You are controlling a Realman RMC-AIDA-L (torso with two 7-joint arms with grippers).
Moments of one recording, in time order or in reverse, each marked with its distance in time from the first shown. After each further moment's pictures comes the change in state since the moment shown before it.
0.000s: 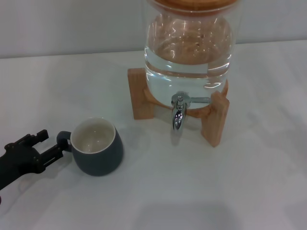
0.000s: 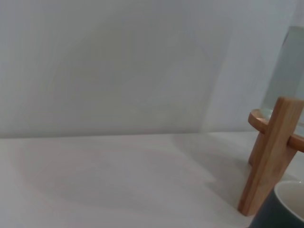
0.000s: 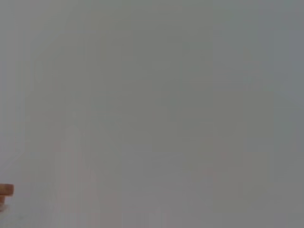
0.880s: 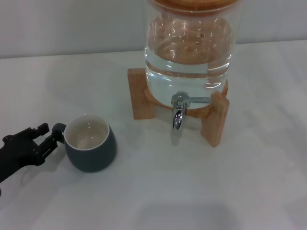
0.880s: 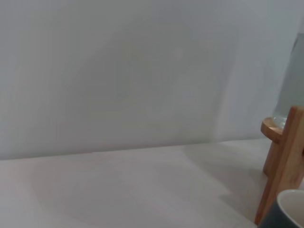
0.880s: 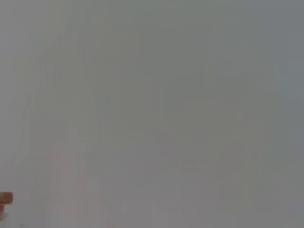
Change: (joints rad) left arm -0.021 0.002 -0.001 -0.024 -0.048 0.029 0.064; right arm 0.015 0.001 0.000 0.010 0.003 -0.005 0.027
